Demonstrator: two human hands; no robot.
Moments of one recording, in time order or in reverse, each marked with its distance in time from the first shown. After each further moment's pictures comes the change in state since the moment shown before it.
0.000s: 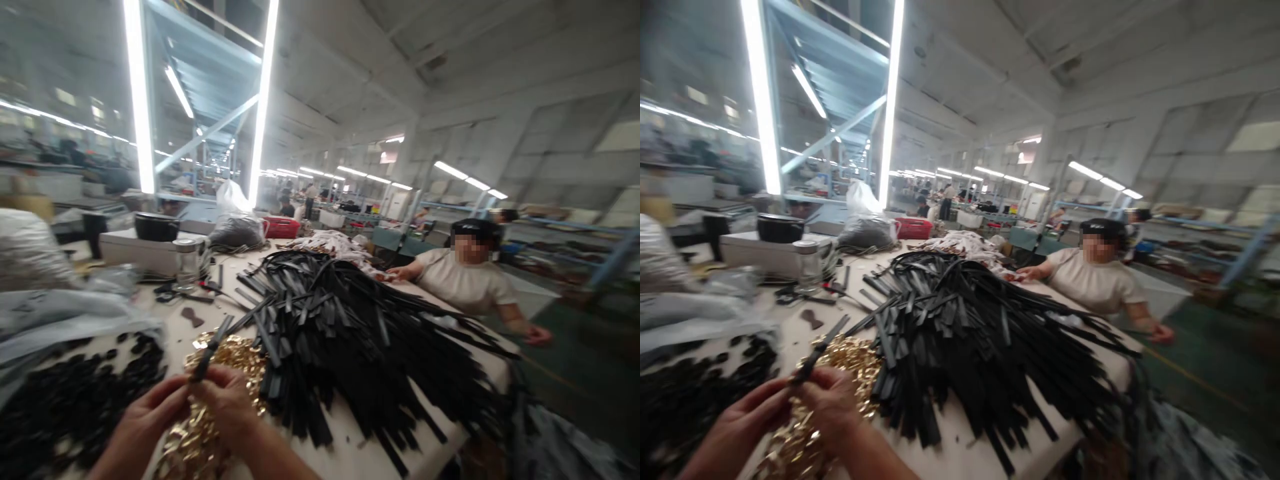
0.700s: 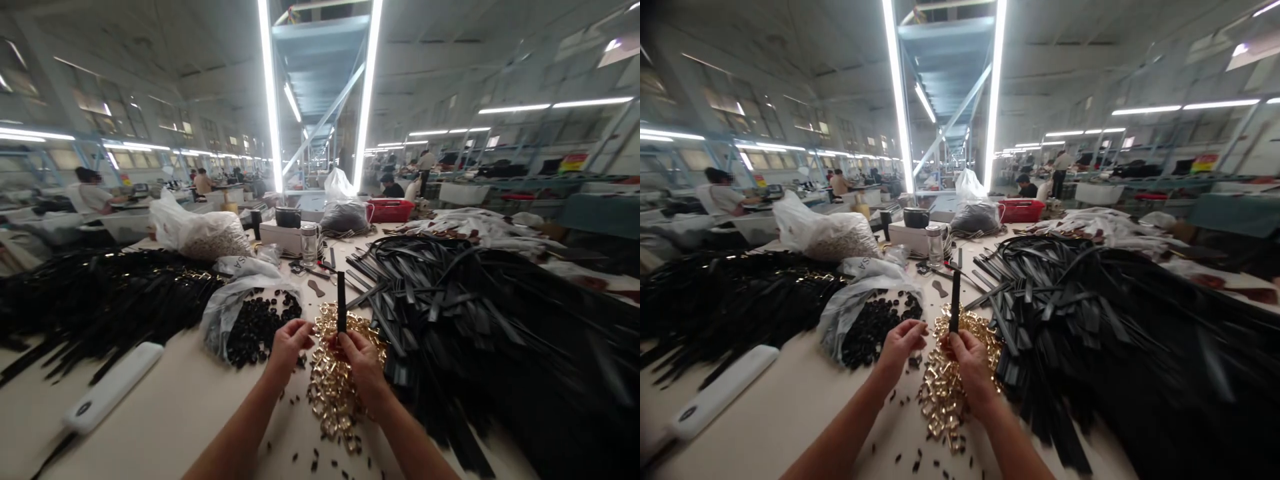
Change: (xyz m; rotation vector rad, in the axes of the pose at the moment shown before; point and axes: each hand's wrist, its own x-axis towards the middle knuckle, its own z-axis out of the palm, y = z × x) left_hand 0.025 0.007 -0.029 0.049 -0.024 0.172; right_hand 0.010 0.005 -0.014 -0.046 0.090 0.059
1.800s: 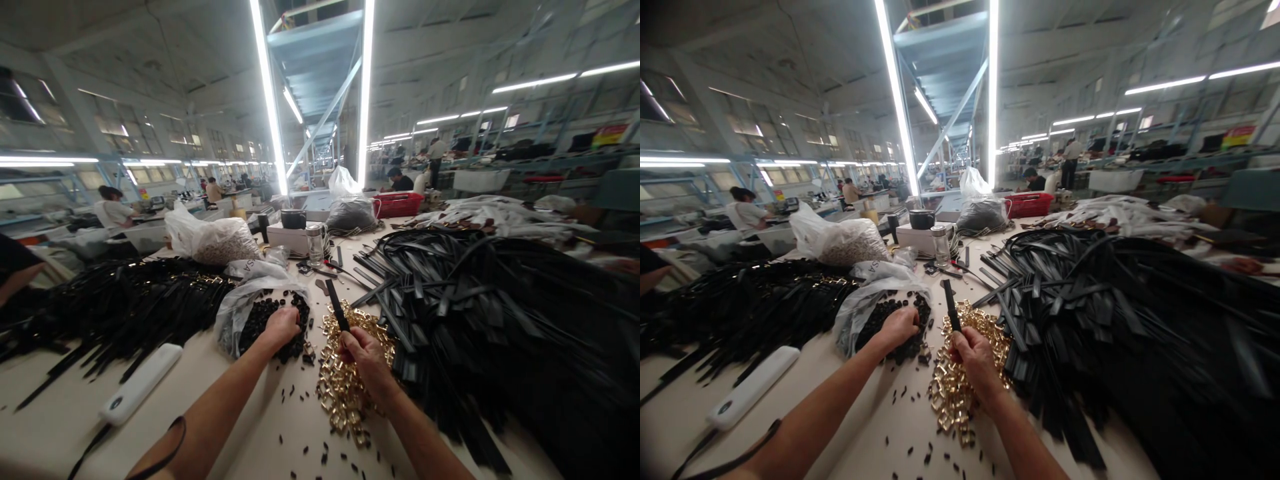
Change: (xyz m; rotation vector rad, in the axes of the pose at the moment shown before) left_hand 0.065 0.017 -0.040 1.465 -0.177 0.122; right_hand 0.000 -0.002 0.000 -0.102 -0.025 -0.015
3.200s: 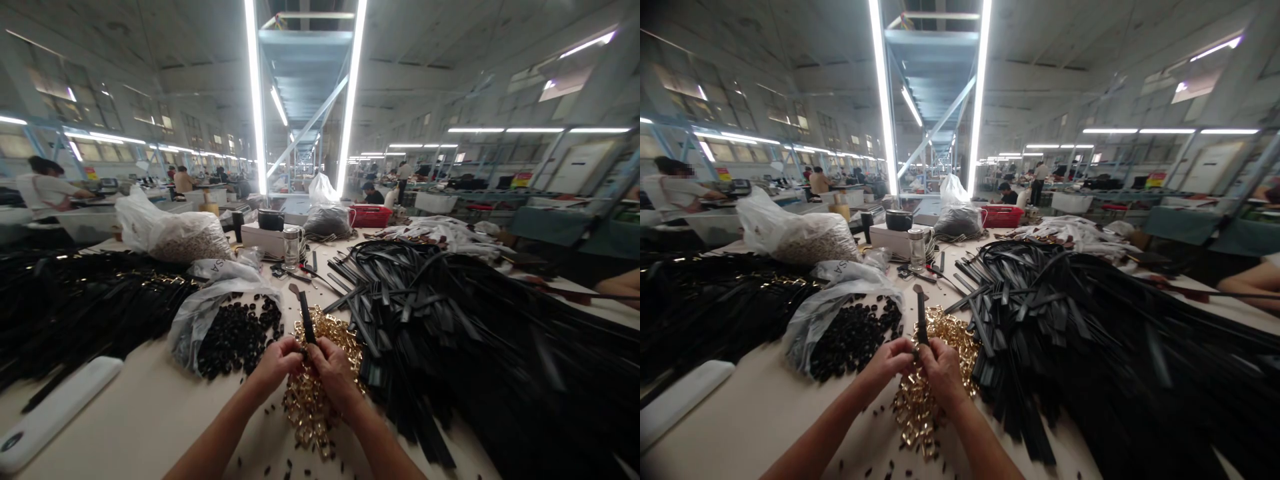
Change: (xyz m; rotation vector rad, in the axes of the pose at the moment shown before) left_hand -0.061 0.055 0.039 -1.312 -0.202 0.029; right_hand -0.001 0.011 -0.002 -0.297 -0.044 -0.093
